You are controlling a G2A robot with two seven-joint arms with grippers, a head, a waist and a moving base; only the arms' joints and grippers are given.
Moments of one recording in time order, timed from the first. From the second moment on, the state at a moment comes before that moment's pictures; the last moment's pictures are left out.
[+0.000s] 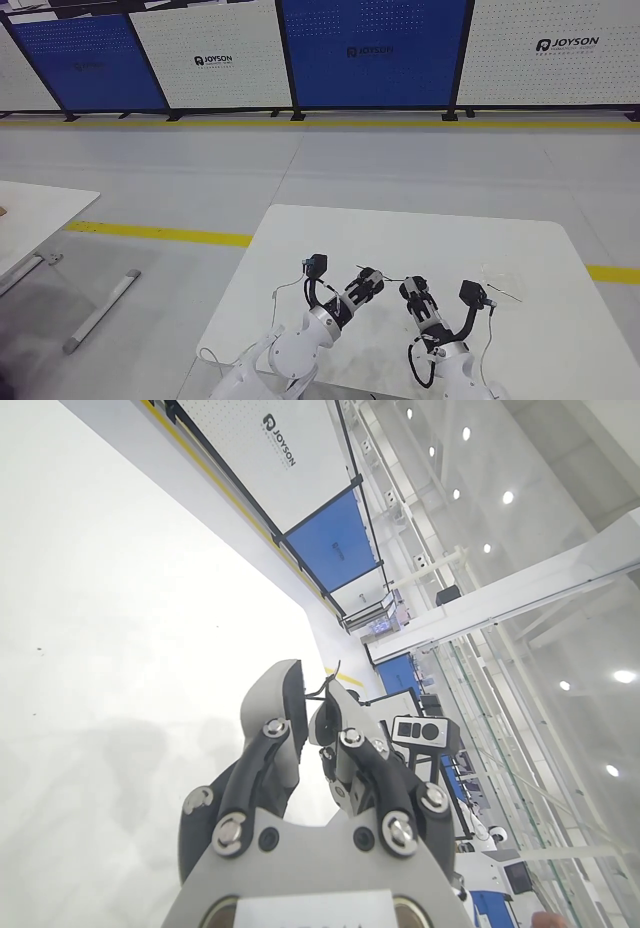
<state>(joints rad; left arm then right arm) 1.48 -1.24 -1.06 -1.79 0.11 0.07 -0.10 -1.58 -1.38 1.11 -1.77 -0.41 0.07 0.03</state>
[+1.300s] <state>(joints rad) 1.50 -1.24 -1.08 -1.81 0.06 0.08 -0.03 -1.61 -1.38 1.13 -1.77 -0.38 0.02 0.01</state>
